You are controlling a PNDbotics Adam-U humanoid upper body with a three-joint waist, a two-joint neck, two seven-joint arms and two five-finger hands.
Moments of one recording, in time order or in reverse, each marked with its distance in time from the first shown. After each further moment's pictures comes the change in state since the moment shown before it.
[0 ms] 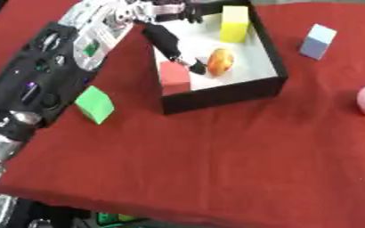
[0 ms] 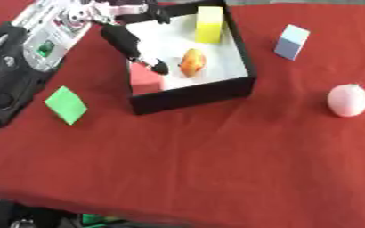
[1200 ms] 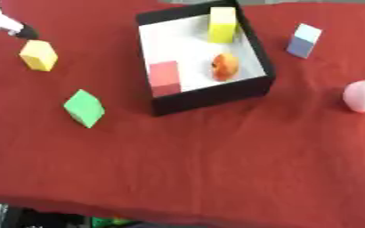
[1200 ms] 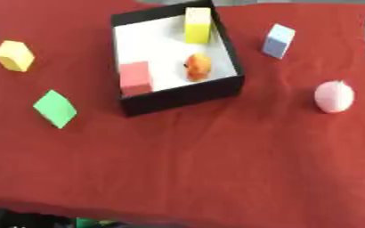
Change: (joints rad) left arm 0.374 0.538 0.309 -0.158 0.274 0.052 -0.005; right arm 0.017 -0.036 -0.001 -0.009 0.005 0.003 -0.007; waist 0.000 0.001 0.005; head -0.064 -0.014
